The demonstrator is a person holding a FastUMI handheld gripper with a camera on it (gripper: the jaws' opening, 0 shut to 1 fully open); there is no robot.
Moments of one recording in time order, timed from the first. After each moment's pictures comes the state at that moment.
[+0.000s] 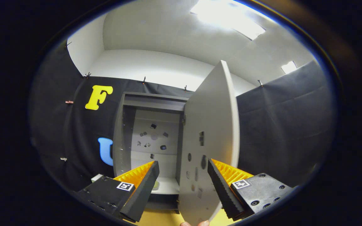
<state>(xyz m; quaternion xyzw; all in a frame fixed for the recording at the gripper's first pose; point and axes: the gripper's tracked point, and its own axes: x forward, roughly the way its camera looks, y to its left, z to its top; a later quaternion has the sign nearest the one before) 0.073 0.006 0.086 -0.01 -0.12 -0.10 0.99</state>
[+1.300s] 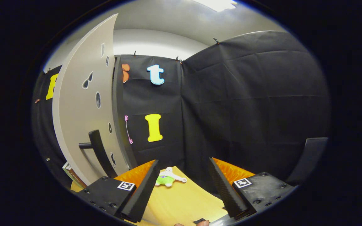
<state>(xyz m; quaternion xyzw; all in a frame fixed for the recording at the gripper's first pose) 0.103 -0.213 -0.058 0.09 0.04 -0.21 0.97</state>
